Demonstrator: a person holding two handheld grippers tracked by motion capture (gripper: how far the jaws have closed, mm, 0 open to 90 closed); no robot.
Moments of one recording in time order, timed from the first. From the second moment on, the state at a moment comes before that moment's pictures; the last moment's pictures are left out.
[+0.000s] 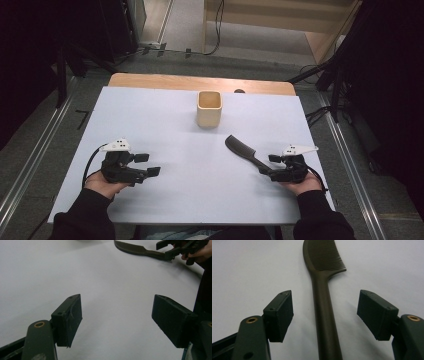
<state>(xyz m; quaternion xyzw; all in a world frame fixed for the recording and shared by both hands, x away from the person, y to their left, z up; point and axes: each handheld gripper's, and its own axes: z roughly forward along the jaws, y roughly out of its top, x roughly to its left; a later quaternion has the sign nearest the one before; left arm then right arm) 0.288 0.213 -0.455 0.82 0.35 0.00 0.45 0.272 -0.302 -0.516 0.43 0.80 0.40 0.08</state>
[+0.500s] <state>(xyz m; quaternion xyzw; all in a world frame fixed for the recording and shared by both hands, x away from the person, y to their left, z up) 0.292 0.213 -0.454 0.82 0.35 -0.01 0.45 0.259 -0.307 -0.522 0.42 0.82 0.38 0.10</state>
